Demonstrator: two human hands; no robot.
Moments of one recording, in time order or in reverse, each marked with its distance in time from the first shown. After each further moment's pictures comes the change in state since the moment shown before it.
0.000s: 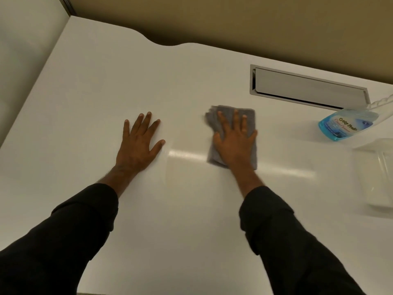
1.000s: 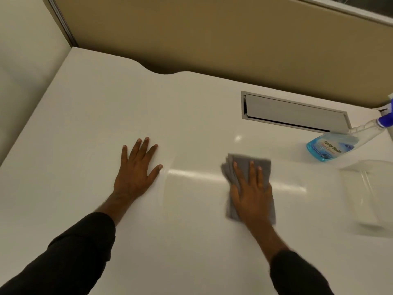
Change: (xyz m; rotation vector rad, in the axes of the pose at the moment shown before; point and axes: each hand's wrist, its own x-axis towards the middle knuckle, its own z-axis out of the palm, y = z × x) left_hand -0.001 0.001 -0.003 -0.009 -0.010 -0.006; right_hand -0.089 0.055 -0.006 -0.070 -0.009 0.083
